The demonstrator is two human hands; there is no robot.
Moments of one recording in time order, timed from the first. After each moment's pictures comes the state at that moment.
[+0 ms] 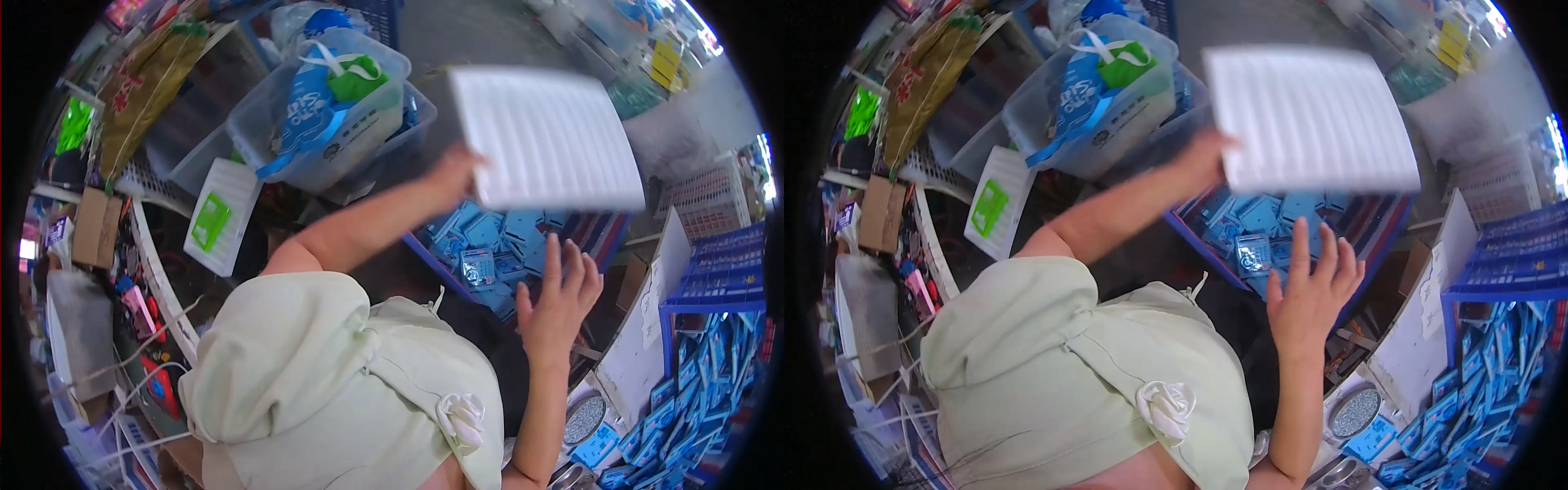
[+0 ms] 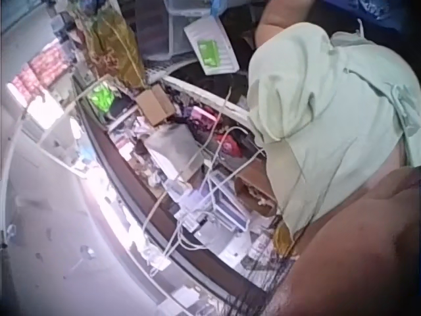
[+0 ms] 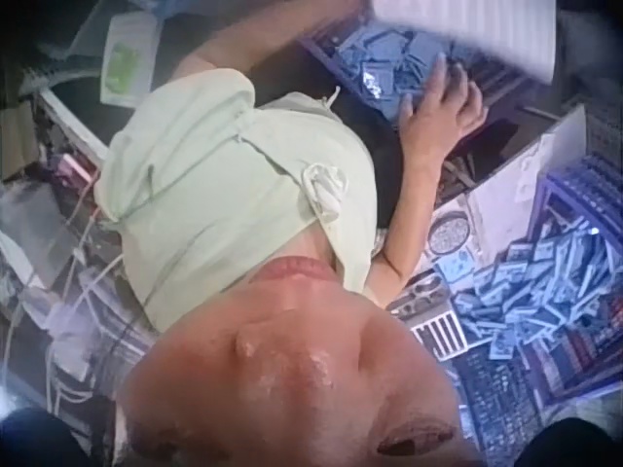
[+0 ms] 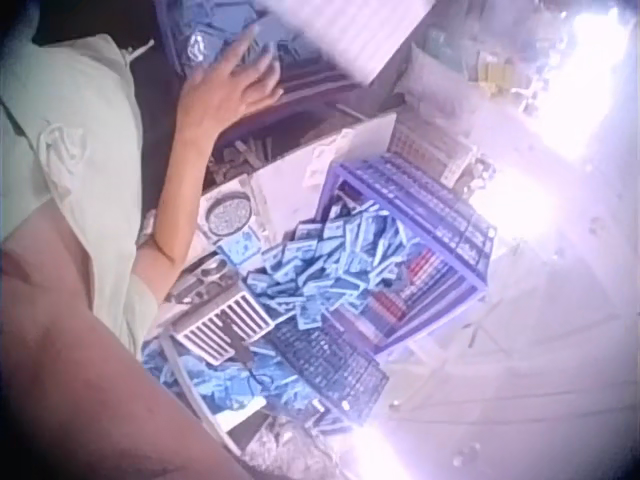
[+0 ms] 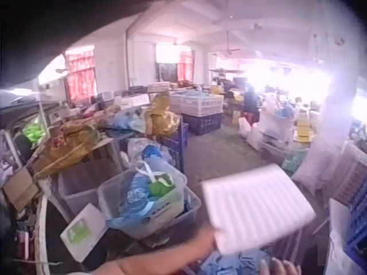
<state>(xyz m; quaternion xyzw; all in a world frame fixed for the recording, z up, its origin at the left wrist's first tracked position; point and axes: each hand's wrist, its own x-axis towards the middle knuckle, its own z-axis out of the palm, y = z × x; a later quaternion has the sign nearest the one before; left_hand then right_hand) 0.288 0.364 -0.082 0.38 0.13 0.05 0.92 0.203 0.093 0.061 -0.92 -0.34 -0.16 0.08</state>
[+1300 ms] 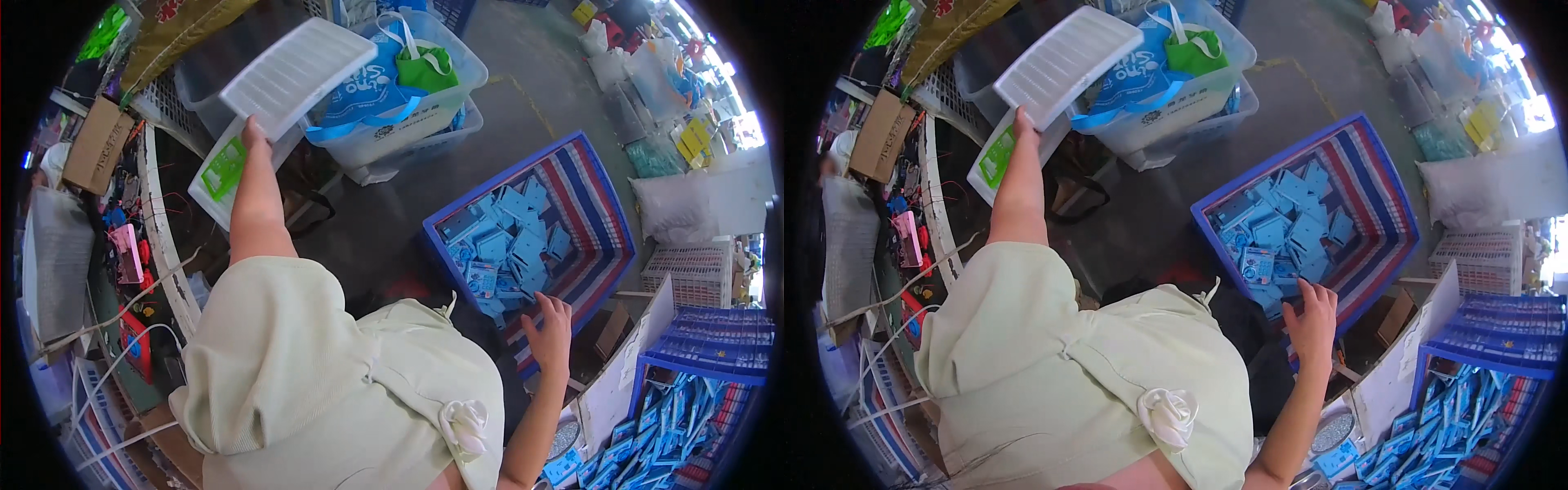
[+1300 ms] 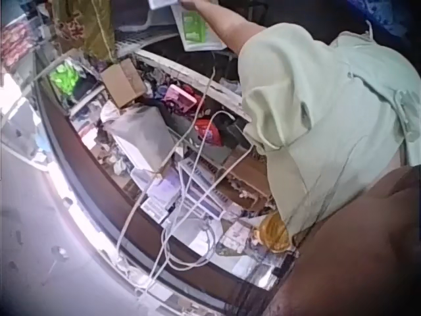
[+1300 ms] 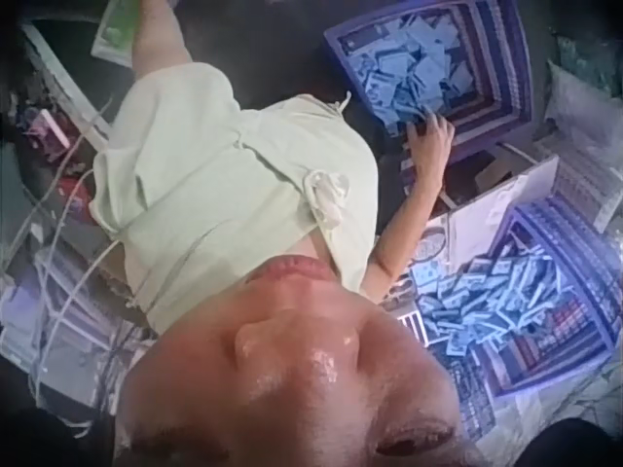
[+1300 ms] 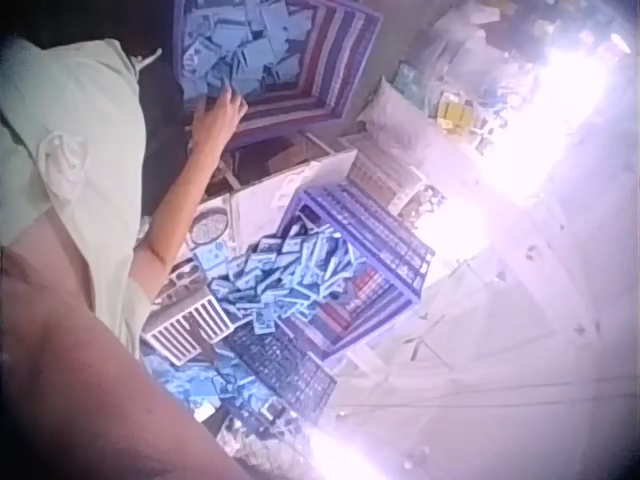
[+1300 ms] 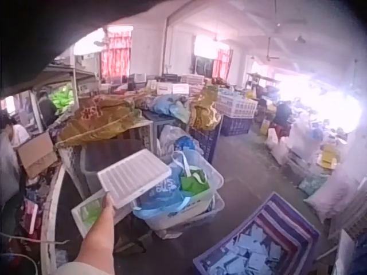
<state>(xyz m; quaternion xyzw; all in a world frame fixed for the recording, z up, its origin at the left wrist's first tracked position) -0.056 0.820 -0.231 0.26 0.47 0.59 0.60 0.207 0.111 0.014 -0.92 -0.37 0.10 0.10</state>
